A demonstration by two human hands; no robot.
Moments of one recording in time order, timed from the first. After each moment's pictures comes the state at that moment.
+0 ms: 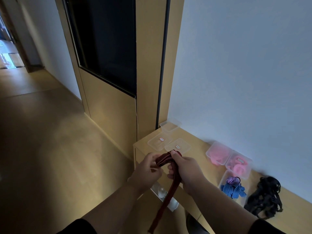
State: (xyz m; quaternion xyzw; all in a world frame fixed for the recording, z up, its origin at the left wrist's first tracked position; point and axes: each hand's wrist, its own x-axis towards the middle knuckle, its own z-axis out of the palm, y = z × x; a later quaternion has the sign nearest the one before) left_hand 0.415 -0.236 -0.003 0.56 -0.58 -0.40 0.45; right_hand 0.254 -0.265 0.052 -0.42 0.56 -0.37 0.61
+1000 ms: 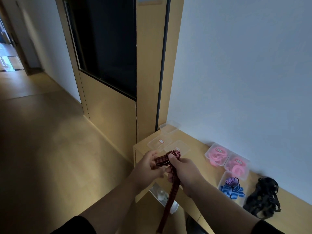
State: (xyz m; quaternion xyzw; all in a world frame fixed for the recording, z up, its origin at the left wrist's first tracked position) left_hand 0.418 -0.229 0.014 0.53 -0.54 -0.46 0.47; right_hand 0.259 -0.248 0.060 -0.47 0.54 -0.35 0.61
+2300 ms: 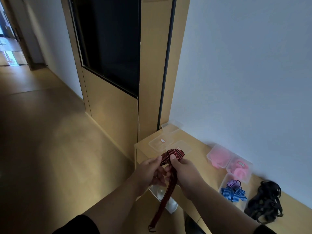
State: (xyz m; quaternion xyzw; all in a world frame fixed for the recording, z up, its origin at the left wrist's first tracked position) left_hand 0.410 -0.235 0.011 0.48 -0.37 -0.61 0.51; right_hand 0.265 -0.250 0.058 -0.47 0.52 -0.35 0.62
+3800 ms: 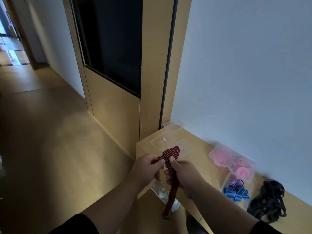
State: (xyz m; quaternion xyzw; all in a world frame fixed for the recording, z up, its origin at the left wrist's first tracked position) left_hand 0.422 -0.234 0.013 0.58 -0.50 -0.42 0.48; right_hand 0.266 -0.257 0.046 -0.47 0.54 -0.30 0.63
